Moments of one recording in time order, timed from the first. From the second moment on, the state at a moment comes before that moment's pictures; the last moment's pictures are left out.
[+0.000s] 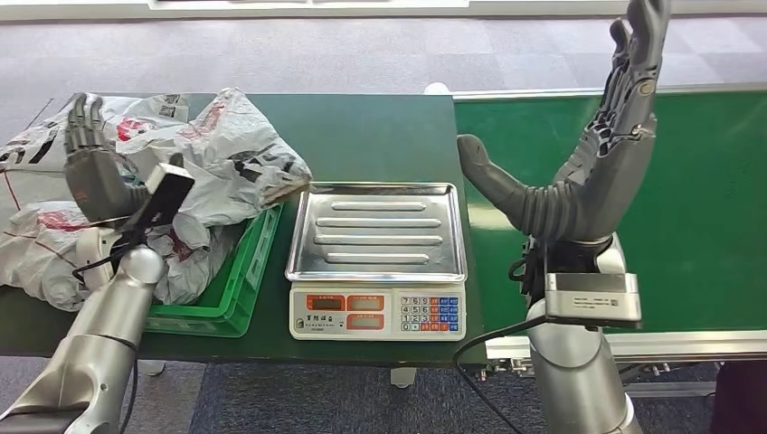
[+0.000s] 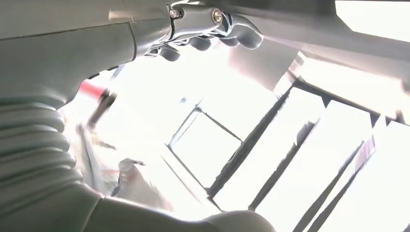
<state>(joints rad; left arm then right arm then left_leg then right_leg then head) -0.67 0.08 0.02 -0.80 -0.65 0.69 -0.47 -0.44 0.13 0.31 -1.79 0.62 -0.49 -0.43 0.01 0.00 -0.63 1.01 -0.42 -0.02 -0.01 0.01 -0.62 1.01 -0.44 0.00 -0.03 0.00</state>
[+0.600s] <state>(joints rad) -0.58 -0.04 0.25 -1.14 -0.51 0.68 -0.53 -0.44 0.13 0.31 -1.79 0.62 -0.49 -0.43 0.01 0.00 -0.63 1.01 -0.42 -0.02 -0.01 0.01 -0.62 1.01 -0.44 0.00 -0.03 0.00</state>
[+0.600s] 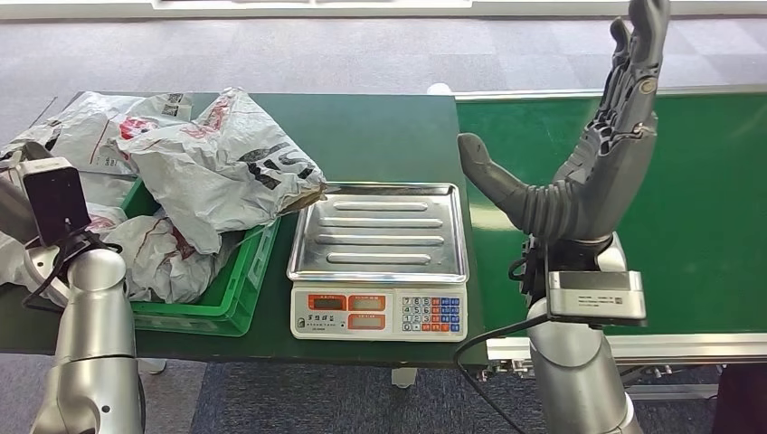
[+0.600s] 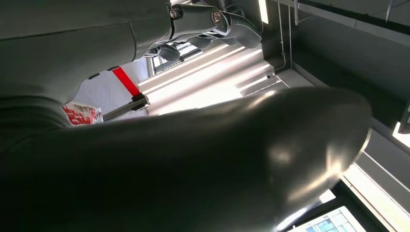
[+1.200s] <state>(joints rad) -0.57 -0.05 0.27 -1.16 -0.51 0.68 -0.53 -0.44 0.13 0.31 -1.79 0.62 -0.49 -0.43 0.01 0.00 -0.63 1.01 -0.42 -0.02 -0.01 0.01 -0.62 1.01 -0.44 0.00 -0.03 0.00</state>
